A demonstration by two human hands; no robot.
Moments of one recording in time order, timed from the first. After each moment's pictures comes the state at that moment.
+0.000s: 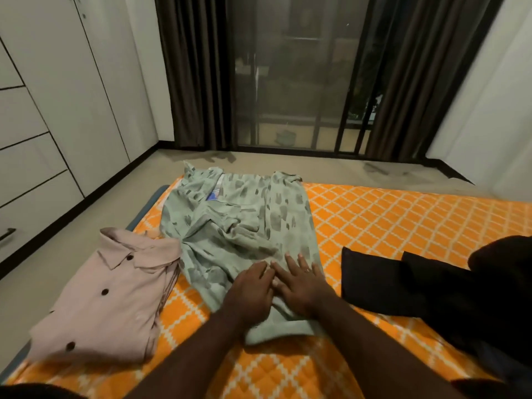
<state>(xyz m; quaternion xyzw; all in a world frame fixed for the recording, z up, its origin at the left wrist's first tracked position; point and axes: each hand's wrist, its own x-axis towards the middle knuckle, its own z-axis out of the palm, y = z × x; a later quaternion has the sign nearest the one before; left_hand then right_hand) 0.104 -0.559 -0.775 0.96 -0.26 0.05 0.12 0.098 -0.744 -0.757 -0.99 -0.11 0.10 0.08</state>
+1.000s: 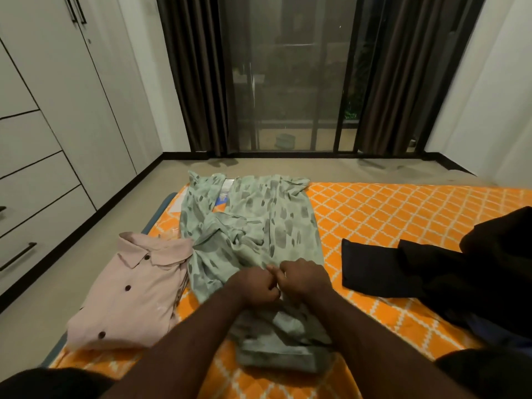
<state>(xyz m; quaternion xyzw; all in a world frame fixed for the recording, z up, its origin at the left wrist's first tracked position) 0.089 -0.552 -0.704 0.95 -0.27 -0.13 0.11 0.070 -0.709 -0.712 -1.00 -0.03 -0.02 0.09</state>
